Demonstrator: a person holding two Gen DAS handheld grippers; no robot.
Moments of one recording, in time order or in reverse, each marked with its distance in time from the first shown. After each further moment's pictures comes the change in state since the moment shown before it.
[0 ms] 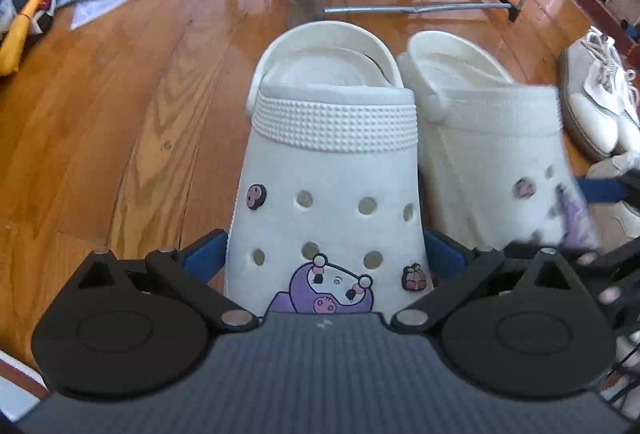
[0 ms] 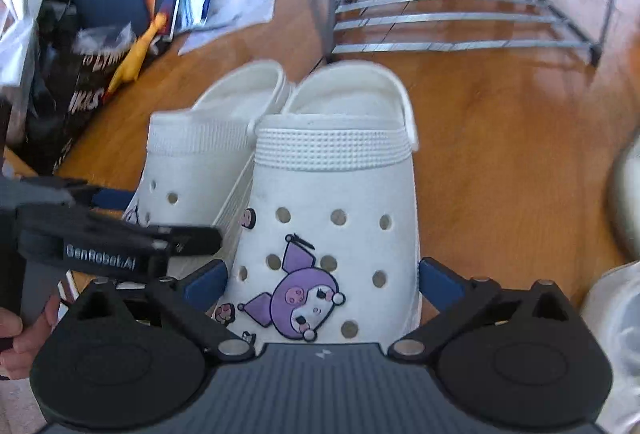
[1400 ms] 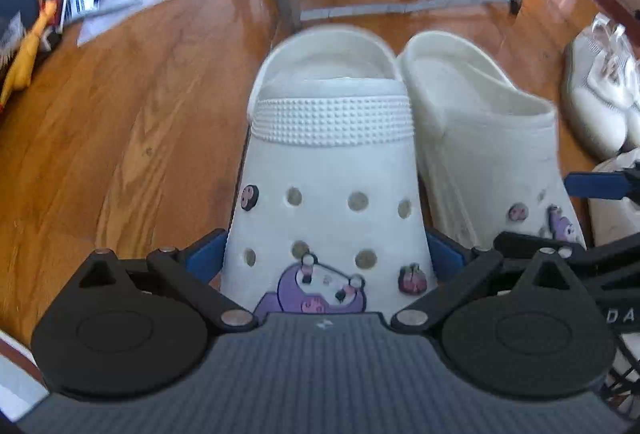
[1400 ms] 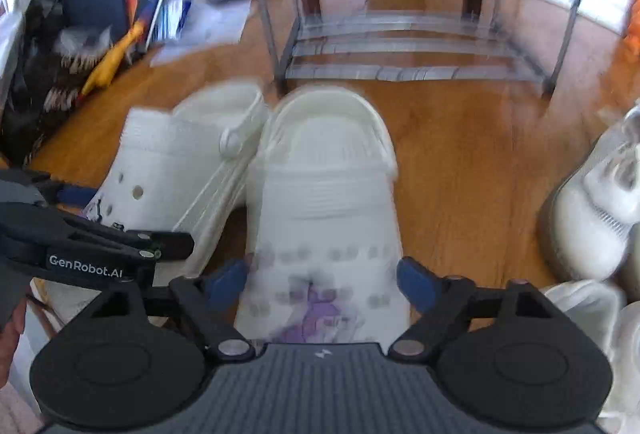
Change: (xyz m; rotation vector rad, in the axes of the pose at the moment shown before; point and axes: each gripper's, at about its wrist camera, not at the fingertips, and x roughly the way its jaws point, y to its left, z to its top) left arm 0.007 -0.045 -0.009 -0.023 0.010 0.051; right arm 0.008 -0.029 -0.009 -0.025 0.024 -0.059
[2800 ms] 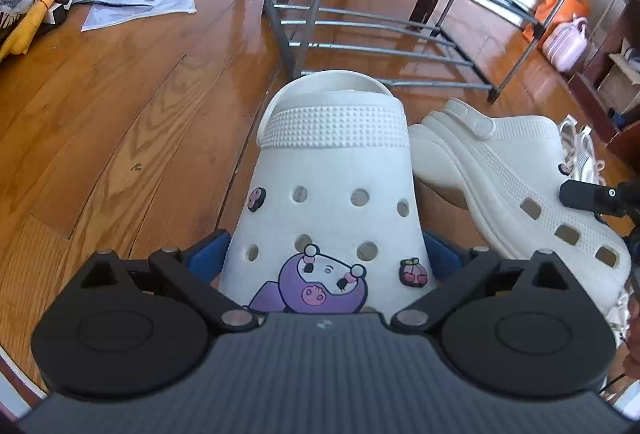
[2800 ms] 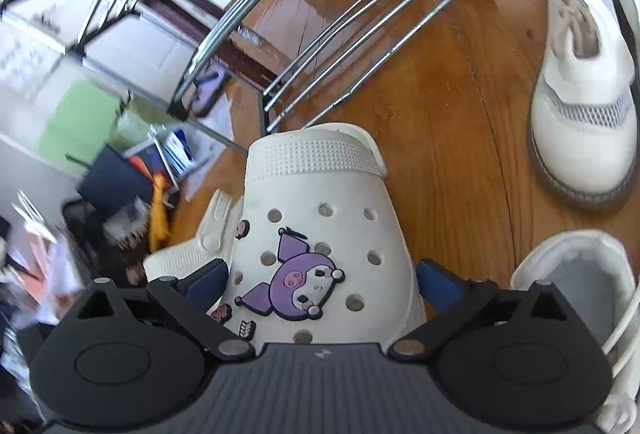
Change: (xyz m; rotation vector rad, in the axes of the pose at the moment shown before) left arm -0.054 0.024 0.014 -0.171 -0.212 -0.160; right arm -0.036 -0.147 0.004 0.633 -0.150 0.401
